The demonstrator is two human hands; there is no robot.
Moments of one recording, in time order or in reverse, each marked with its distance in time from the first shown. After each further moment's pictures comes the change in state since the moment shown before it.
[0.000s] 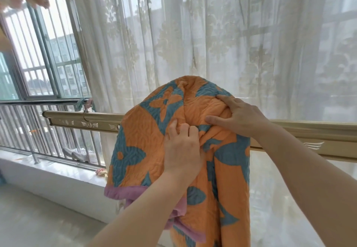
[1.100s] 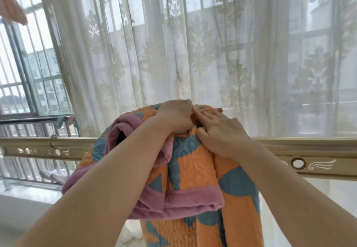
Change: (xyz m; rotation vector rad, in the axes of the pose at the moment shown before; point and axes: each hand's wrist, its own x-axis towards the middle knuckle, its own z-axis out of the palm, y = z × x) left_hand 0.123 0.012 -0.068 0.029 -0.446 0.202; right_hand -0.027 -0.030 -0.005 -0.192 0.070 -0.094
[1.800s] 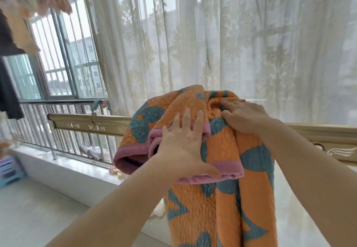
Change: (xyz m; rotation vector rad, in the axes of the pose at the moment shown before) left_hand -0.106 -0.020 0.055 0.031 -0.019 -0.146; right_hand 0.048 0.002 0.018 0.010 -0.168 0.056
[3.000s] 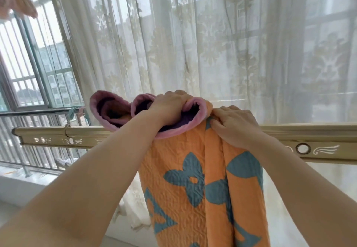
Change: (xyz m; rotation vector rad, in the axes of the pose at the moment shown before) left_hand 0.111 -0.006 -0.035 0.000 0.099 0.231; right_hand -0.041 0.025 0.005 0.033 0.227 -0.081
